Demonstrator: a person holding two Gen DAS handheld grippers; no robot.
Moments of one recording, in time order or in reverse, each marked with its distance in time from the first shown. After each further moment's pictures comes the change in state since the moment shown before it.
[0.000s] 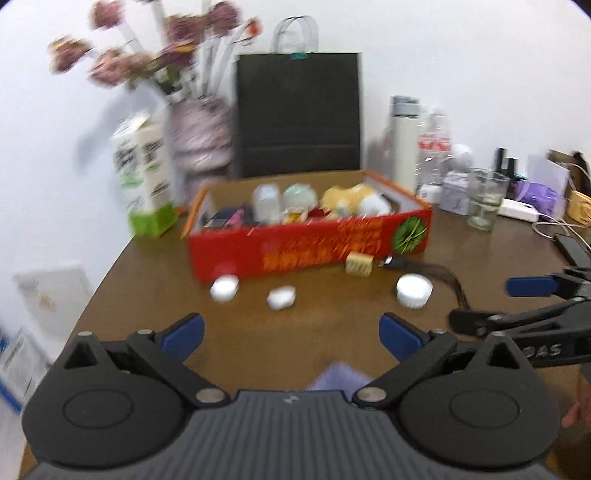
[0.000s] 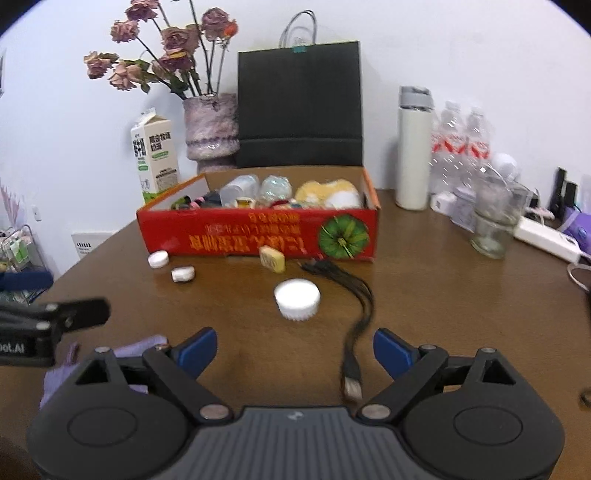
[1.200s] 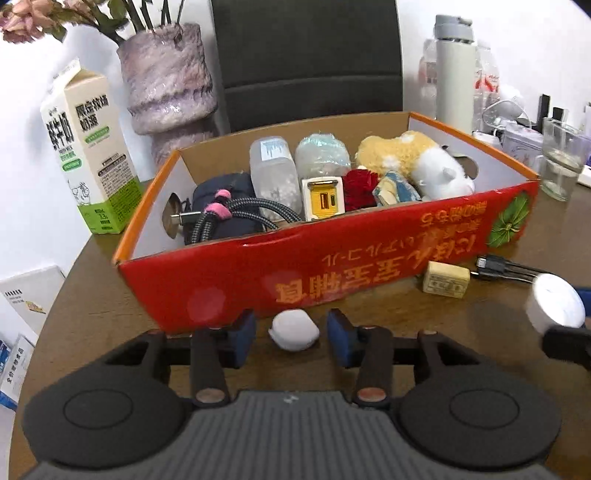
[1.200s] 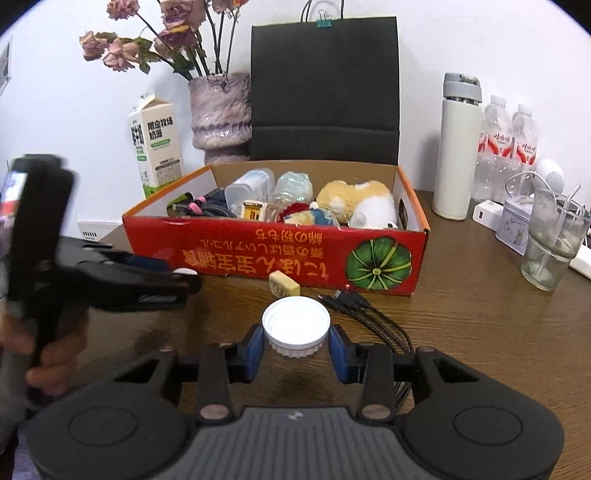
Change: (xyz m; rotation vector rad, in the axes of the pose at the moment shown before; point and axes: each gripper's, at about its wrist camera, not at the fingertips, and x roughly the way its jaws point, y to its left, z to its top) left arm 0.166 0.013 0.030 0.039 0.203 0.046; right arm 0.067 0.002 0.040 -0.033 0.056 0.060
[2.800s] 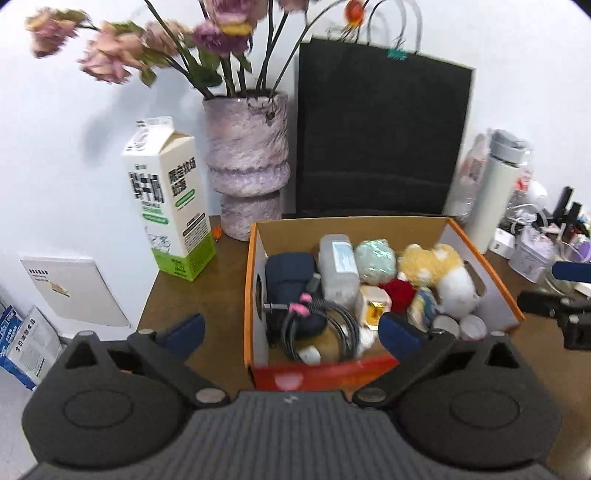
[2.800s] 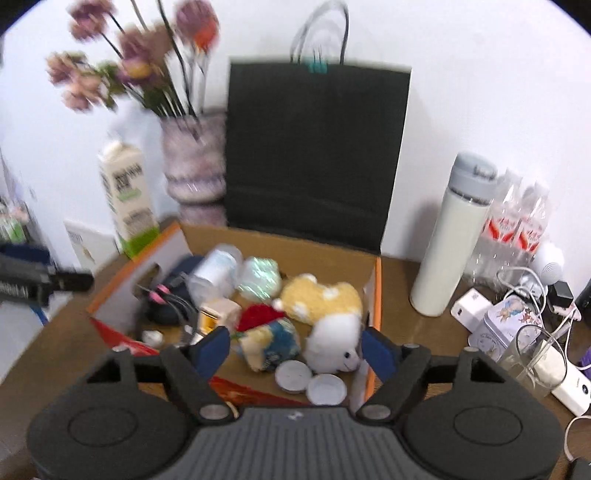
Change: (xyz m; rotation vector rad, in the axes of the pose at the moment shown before) left arm -0.101 0.077 0.084 -0.179 -0.021 0.015; right arm 0.002 -0.027 0.144 -0.079 0.025 -0.029
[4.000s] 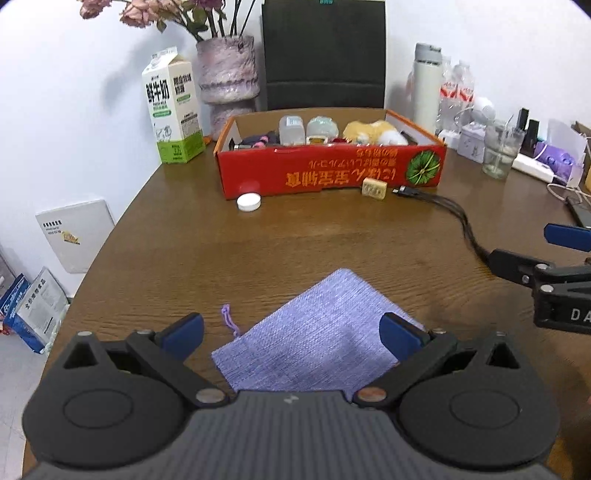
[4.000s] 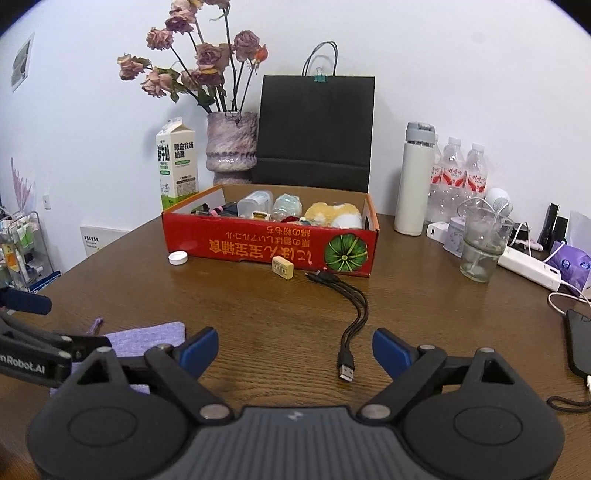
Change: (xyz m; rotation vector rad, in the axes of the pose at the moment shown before) left arm -0.088 -0.053 -0.204 0.049 0.043 0.025; right arm -0.113 0.060 -0.205 0.034 -0.124 -0.059
